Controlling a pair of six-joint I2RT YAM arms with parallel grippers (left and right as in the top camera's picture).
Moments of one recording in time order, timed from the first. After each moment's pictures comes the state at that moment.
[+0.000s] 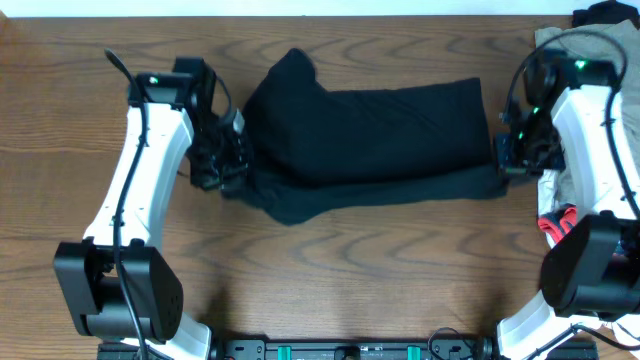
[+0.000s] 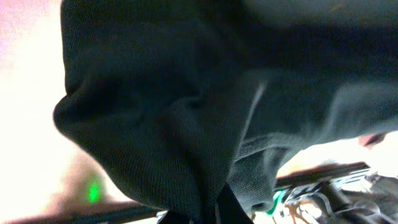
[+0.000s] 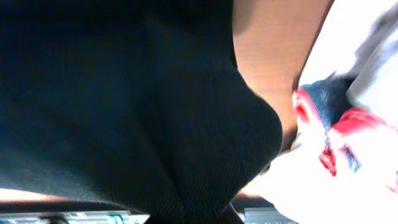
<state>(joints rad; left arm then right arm) -0.07 1.73 1.49 -1.44 0.38 -0.21 -0.08 1.83 1.59 -1.52 0.05 0.01</state>
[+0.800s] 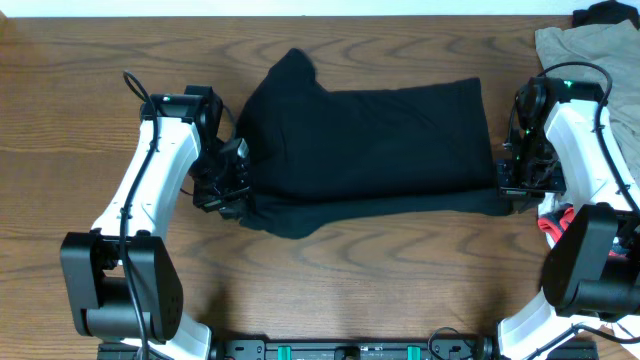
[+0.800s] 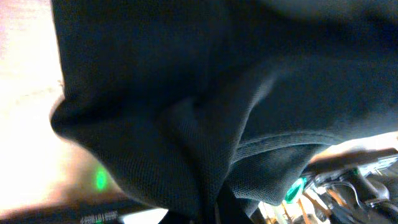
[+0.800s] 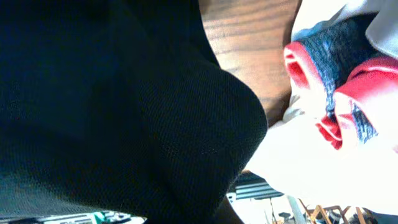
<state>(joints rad) -0.07 1.73 1.35 -1.42 0.37 -0.17 -0.10 1.83 1.45 -1.51 0.13 0.07</state>
